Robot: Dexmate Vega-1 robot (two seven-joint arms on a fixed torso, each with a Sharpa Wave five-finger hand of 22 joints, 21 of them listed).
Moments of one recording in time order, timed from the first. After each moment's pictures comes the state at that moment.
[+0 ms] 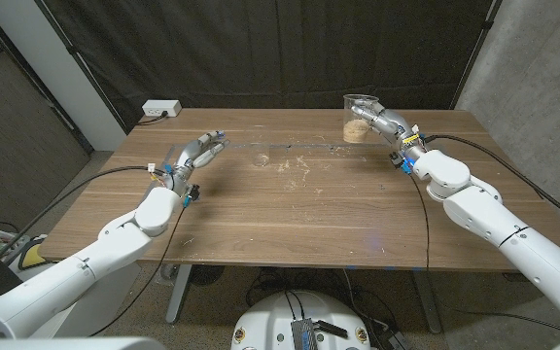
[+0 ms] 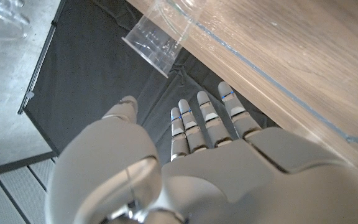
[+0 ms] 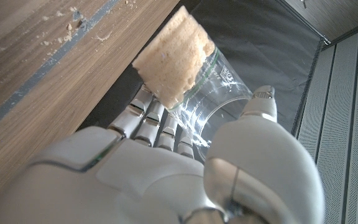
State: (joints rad) left arm 0.98 0.88 0.49 -1.61 -0.24 -0.24 0.42; left_hand 0.72 0.01 0.34 0.05 0.17 0.28 -0.07 0.24 0.29 0.36 -0.12 0.23 0.47 0.35 -0.04 0.24 0.30 0.24 0.09 0.50 0.19; right arm -0.90 -0.74 -0.35 -1.70 0.49 0.12 0.00; right_hand 0.80 0.08 -0.03 -0.14 0.24 0.05 -0.11 0.52 0.48 0.11 -0.02 0.73 0.81 0.32 -0.04 0.63 0.75 0.40 -0.04 0.48 0.40
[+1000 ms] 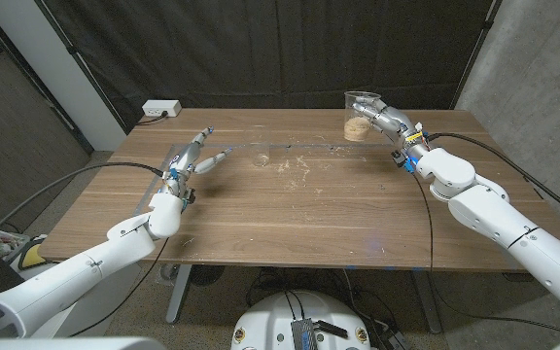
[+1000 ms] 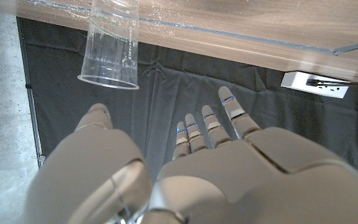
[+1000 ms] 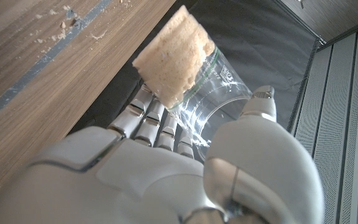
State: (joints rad) left arm 0.88 0.85 0.61 -1.46 0.14 -0.13 0.66; left_hand 0.57 -0.12 0.21 0.09 0.22 0.03 -0.02 0.21 0.34 0.09 -0.07 0.21 0.52 0.12 -0.04 0.20 0.35 0.17 0.10 0.44 0.19; right arm -0.93 -0.78 -0.34 -1.77 0.51 0.10 -0.03; right_hand 0.80 0.08 -0.03 -0.13 0.22 0.05 -0.11 0.52 0.49 0.13 -0.02 0.73 0.83 0.34 -0.04 0.62 0.75 0.40 -0.04 0.49 0.40
